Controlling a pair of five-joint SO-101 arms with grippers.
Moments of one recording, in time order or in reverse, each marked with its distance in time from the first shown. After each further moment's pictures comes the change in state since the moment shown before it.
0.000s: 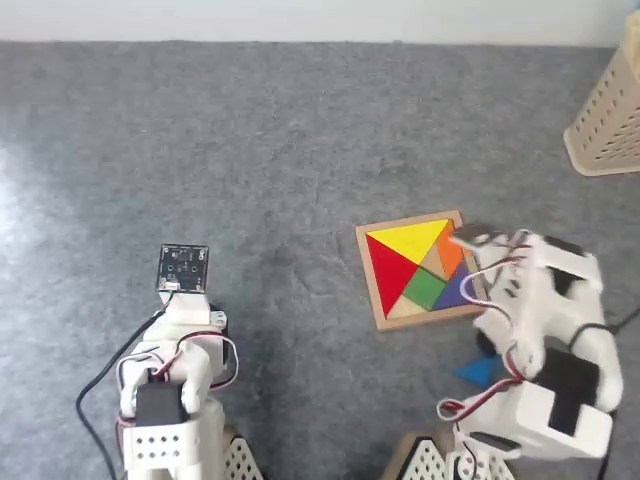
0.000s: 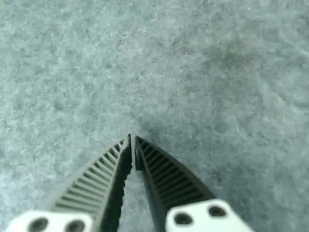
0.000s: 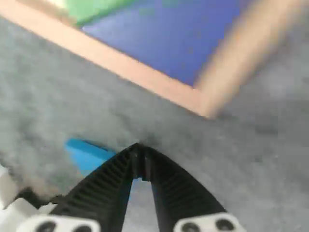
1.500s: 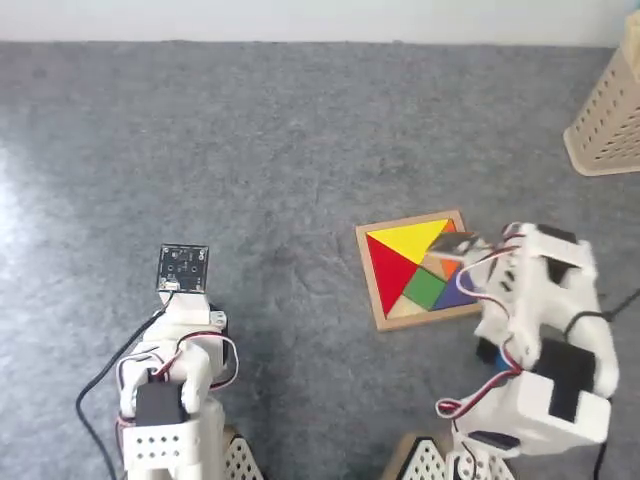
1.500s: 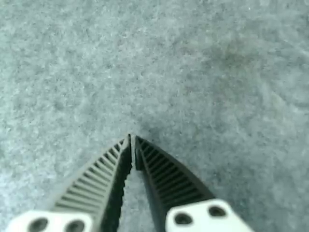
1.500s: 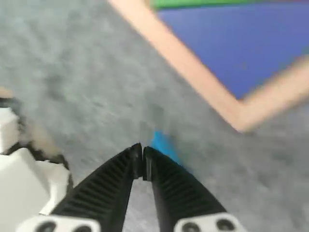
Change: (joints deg) left arm -0.1 0.0 0.0 0.0 0.0; right arm -2.8 2.7 -5.5 8.3 15.1
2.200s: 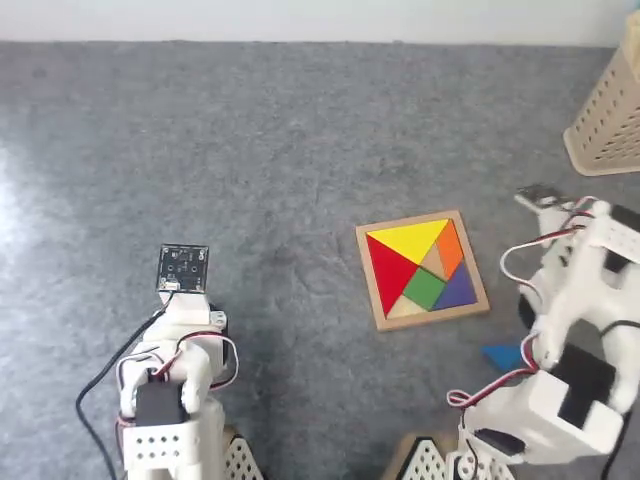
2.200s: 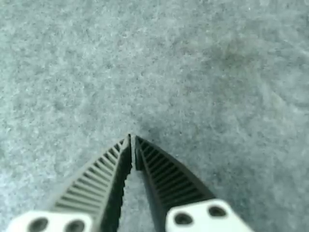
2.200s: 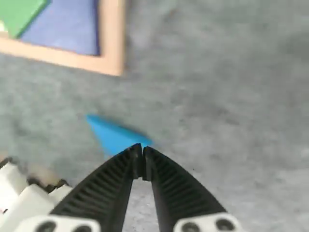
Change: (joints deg) left arm 0.0 0.0 0.0 0.0 0.0; right arm 9.0 0.0 -13.7 6.6 -20.2
